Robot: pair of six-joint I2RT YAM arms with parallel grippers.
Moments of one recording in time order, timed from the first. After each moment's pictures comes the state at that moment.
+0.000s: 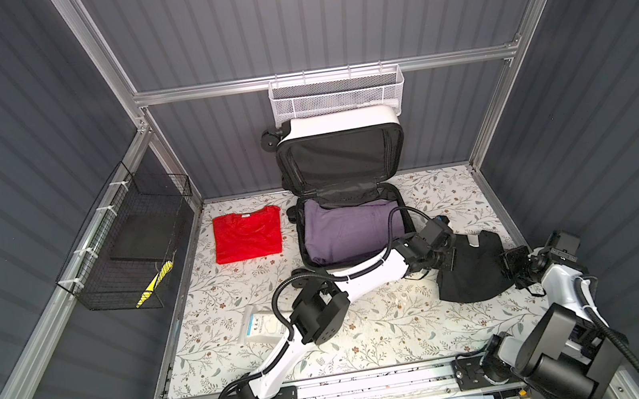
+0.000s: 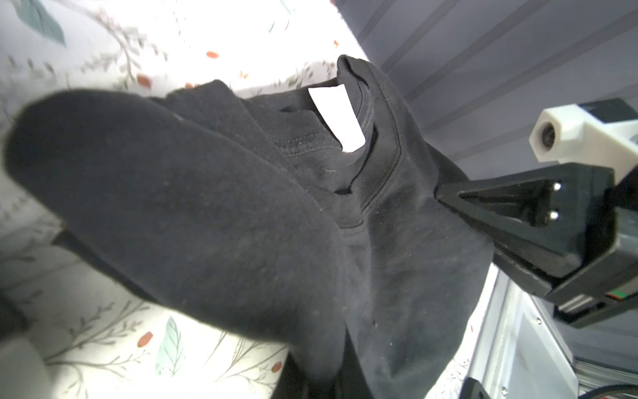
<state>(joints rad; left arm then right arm) -1.12 2.39 2.11 -0.42 0.15 -0.57 -0.71 1.12 0.64 -0.55 -0.51 0.75</state>
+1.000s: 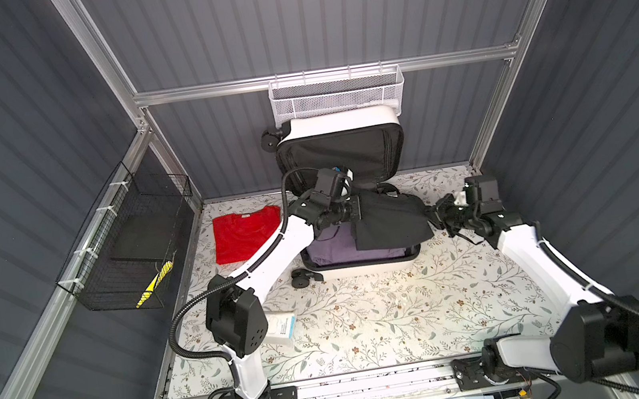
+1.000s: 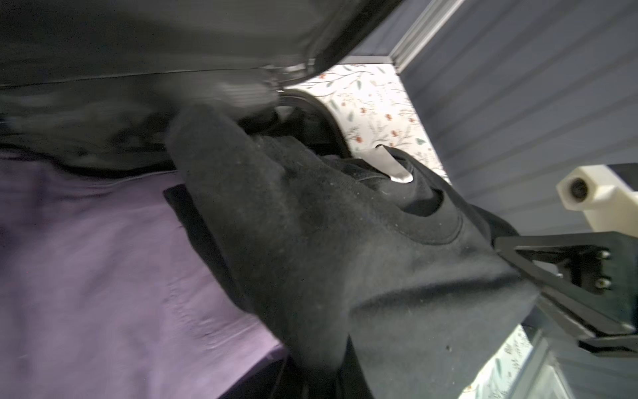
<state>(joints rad) -0.64 1.84 1.73 -0.57 0.17 -0.42 0.10 1.33 1.07 -0.42 -0.37 1.13</state>
